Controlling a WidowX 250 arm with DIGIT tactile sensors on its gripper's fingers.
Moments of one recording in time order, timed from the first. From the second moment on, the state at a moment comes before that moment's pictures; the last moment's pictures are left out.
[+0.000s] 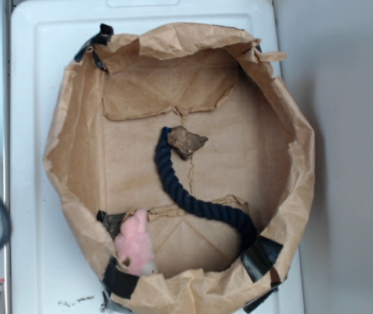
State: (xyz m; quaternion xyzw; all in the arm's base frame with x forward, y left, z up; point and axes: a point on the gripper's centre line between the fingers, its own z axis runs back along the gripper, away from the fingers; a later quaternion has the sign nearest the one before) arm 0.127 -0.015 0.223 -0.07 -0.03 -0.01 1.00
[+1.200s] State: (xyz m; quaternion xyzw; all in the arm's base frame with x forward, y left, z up) arm 0.132 -0.050 0.223 -0.08 -0.03 -0.09 0.99
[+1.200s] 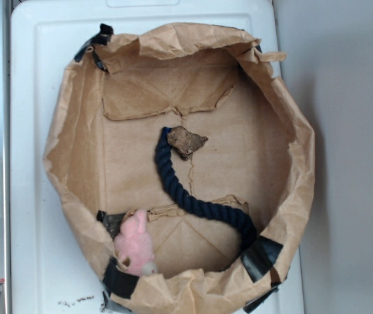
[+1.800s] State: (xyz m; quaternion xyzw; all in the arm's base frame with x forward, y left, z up) arm 0.153 -0.091 0.230 -0.13 0.01 -0.05 0.99
